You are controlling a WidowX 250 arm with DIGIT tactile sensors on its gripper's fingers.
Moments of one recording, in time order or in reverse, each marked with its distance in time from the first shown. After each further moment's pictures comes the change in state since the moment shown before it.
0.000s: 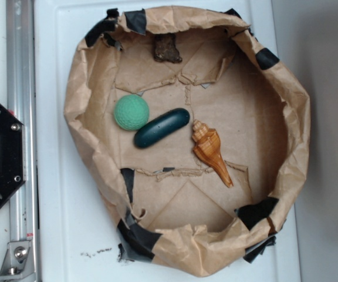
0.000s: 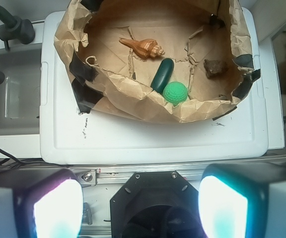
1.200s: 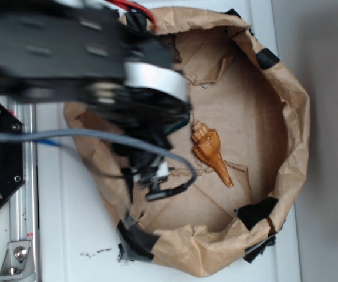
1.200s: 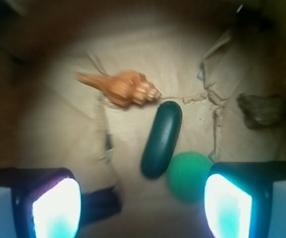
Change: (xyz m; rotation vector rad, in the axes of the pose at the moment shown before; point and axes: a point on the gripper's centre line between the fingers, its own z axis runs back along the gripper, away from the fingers) arm 0.097 0.038 -0.171 -0.001 0.059 0.124
